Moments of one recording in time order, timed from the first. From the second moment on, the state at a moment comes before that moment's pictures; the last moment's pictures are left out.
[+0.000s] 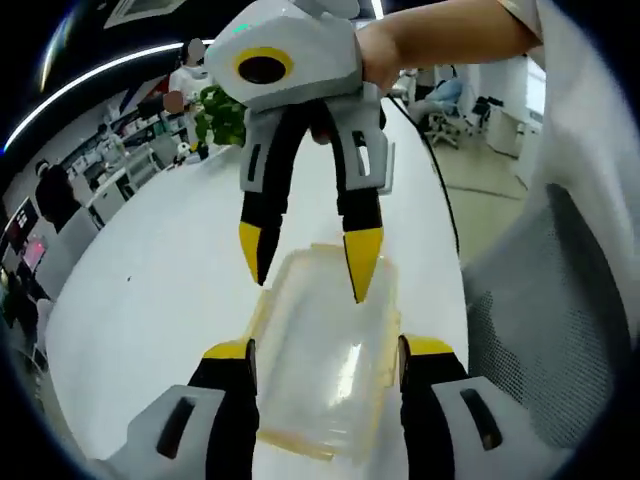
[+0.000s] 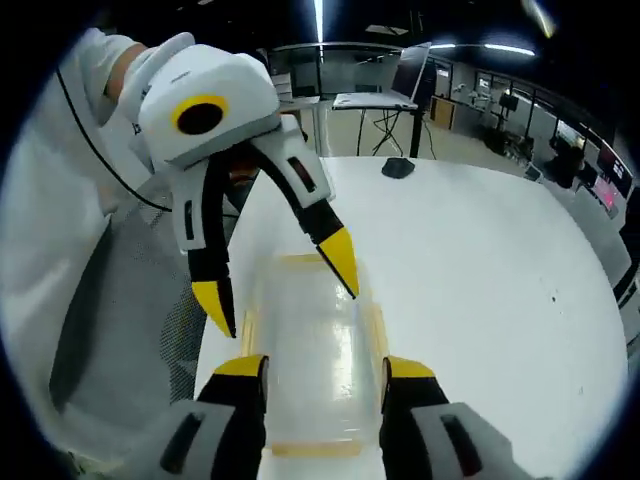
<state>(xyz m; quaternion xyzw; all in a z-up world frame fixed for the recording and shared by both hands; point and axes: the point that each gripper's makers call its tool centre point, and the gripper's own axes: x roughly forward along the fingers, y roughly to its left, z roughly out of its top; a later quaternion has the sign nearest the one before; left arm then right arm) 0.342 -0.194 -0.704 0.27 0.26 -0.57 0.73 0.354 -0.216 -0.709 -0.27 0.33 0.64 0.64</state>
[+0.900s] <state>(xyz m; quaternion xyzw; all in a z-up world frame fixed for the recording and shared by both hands) 0.354 -0.154 -0.745 0.29 0.33 -0.58 0.69 0.341 -0.238 -0.748 -0.30 0.34 0.61 0.65</state>
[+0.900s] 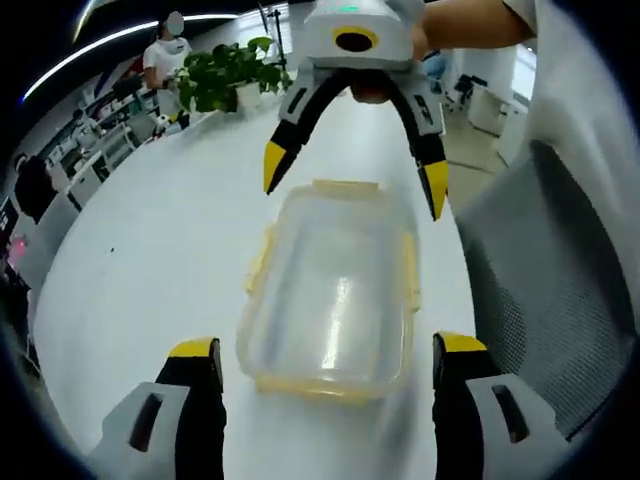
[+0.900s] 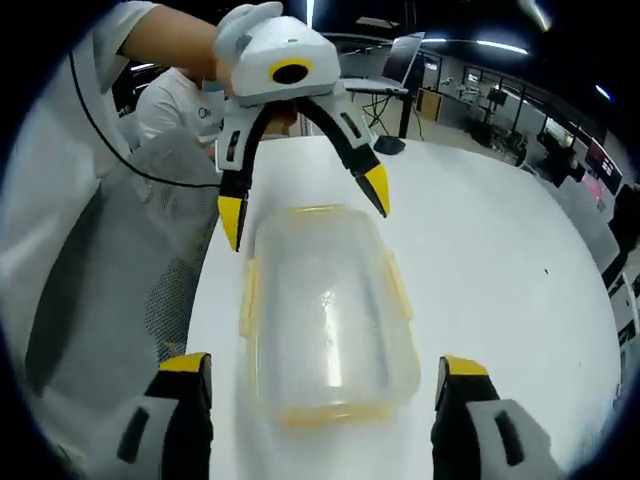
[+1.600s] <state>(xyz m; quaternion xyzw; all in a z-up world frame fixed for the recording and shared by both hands) 0.354 -0.131 -0.753 0.29 0.32 -0.57 0.69 0.346 -0.211 -0.756 -0.34 0.32 0.60 0.65</state>
